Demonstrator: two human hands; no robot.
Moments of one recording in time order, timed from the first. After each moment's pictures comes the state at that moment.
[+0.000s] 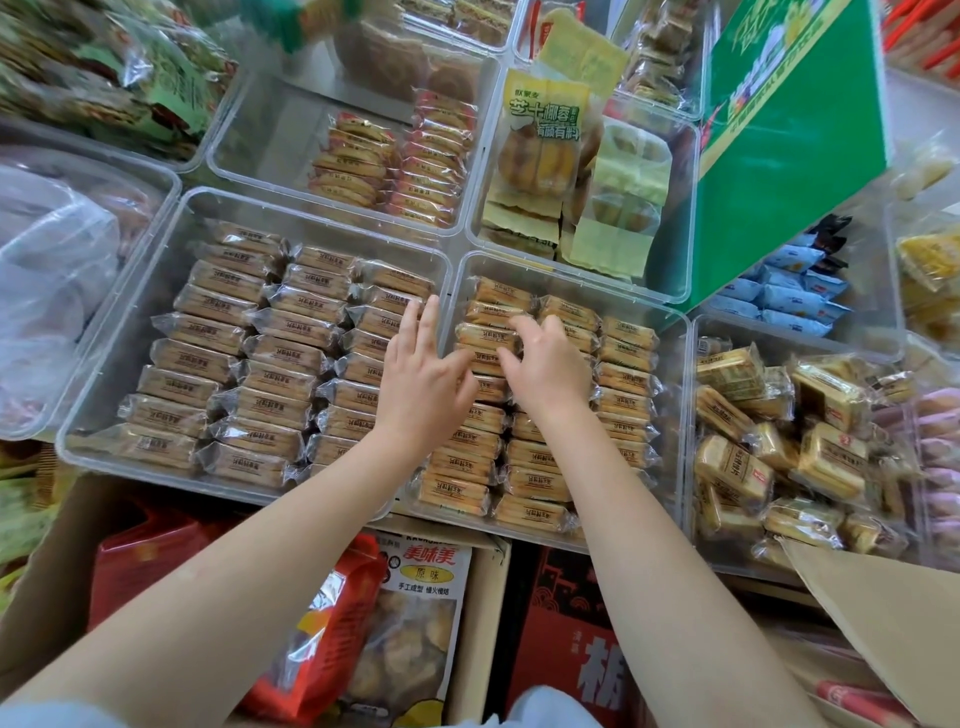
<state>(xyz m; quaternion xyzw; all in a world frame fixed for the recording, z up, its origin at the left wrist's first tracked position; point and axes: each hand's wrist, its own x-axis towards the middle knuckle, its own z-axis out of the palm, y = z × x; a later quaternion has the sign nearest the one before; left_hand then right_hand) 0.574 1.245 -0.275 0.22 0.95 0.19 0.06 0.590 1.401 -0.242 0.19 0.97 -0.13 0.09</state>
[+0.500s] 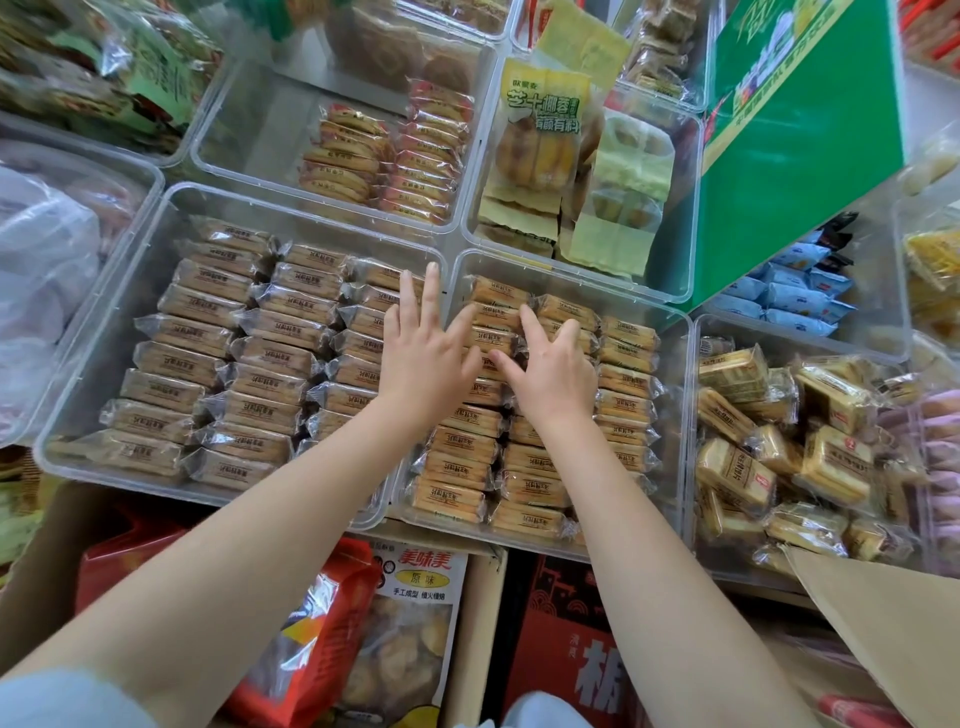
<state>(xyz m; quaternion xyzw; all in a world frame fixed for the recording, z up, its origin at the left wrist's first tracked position) 0.541 1.264 -0.271 0.21 0.96 0.10 0.13 0.596 1.411 -0.258 0.21 0.97 -0.08 0.10</state>
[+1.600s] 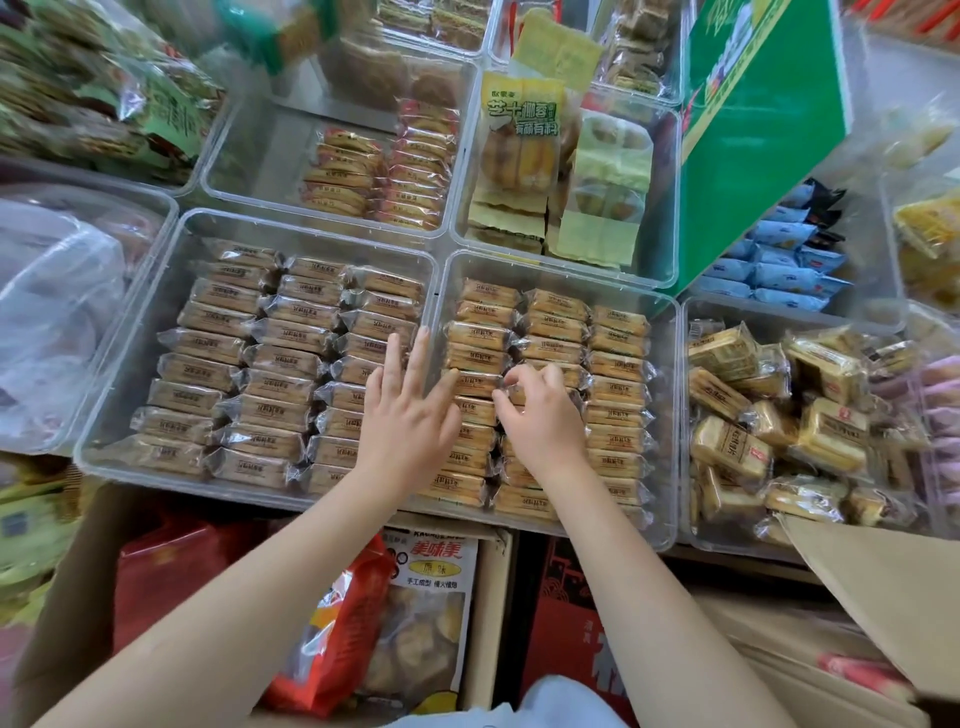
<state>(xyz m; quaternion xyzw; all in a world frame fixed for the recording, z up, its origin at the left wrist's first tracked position) 0.611 1.224 -0.273 0.24 0.96 0.09 0.11 0.655 1.392 -0.252 0.22 0.94 -0.26 0.07</state>
